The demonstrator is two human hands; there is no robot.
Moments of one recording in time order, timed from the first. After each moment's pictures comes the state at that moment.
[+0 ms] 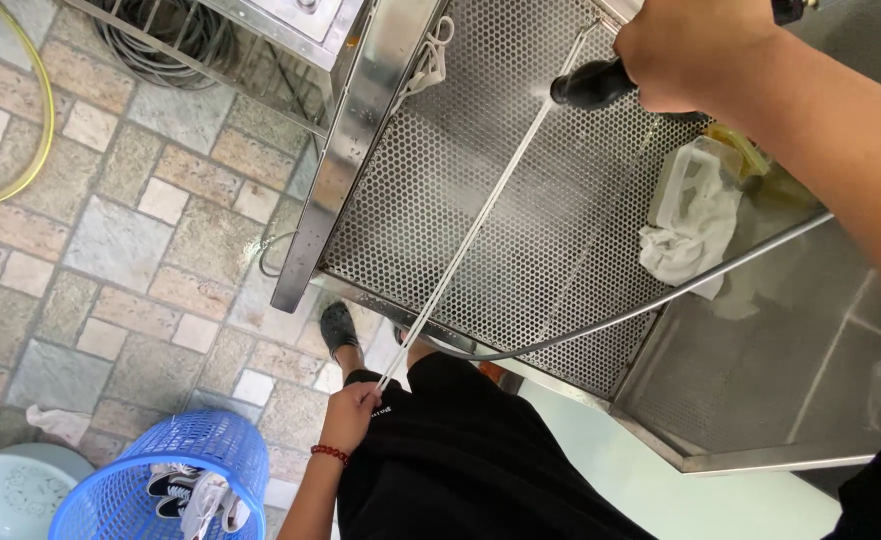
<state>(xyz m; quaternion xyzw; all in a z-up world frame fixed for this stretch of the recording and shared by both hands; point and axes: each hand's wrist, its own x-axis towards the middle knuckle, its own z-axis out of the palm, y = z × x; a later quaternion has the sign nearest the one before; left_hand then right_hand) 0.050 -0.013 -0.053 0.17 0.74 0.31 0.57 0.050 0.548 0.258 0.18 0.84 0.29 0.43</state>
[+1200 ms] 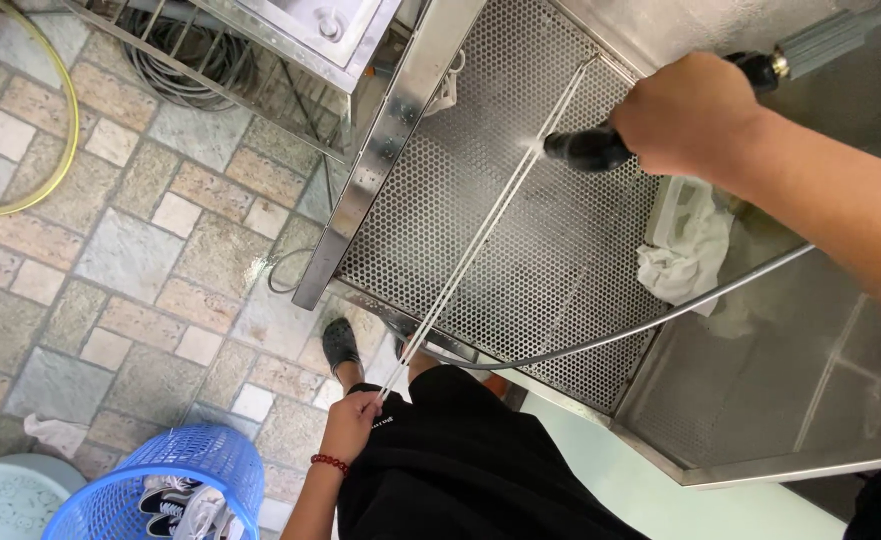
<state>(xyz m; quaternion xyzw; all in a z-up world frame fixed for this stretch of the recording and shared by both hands) 0.046 -0.023 -0.053 0.20 0.74 0.35 0.54 0.046 0.505 0.294 0.14 0.82 0.29 0.47</state>
